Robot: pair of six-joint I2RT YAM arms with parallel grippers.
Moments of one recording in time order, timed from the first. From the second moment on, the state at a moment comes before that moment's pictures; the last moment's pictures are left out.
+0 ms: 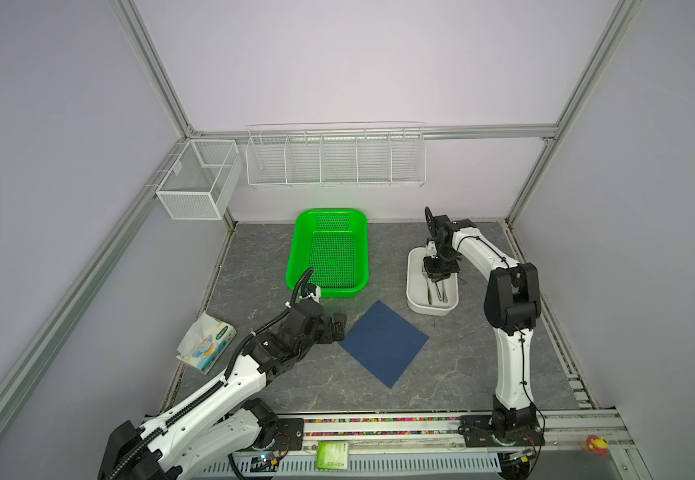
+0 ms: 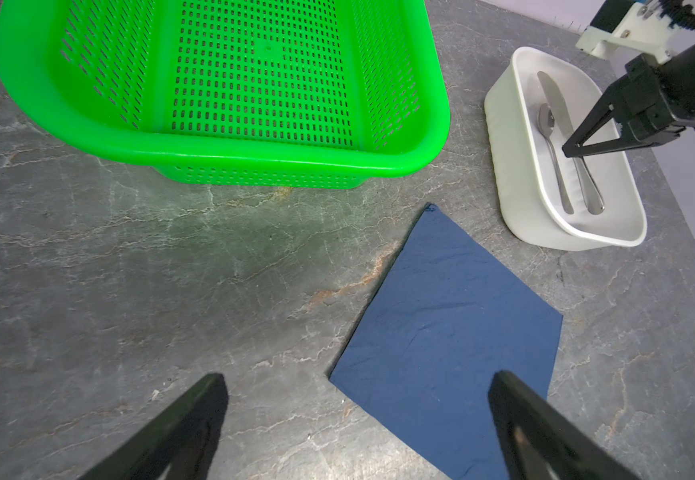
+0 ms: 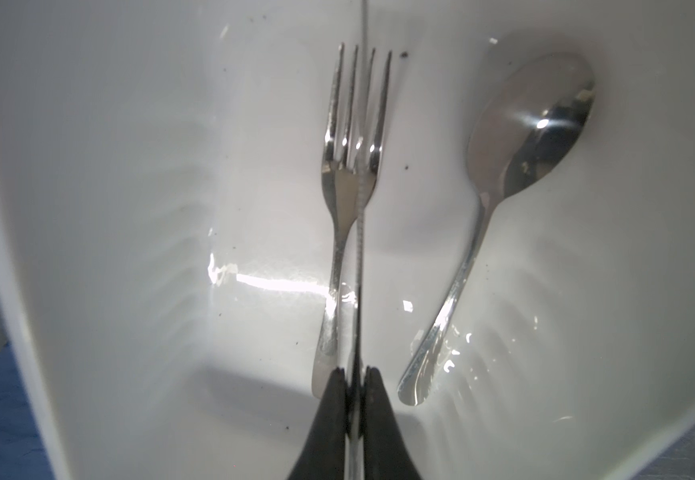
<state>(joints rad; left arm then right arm) -0.75 0.92 0.64 -0.43 -0.18 -0.60 0.26 2.18 1.89 -1.19 -0.07 0.12</state>
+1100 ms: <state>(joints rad) -0.74 0.90 0.63 -0.39 -0.24 -0.62 0.67 1.84 1.19 -0.61 -0.48 0.57</state>
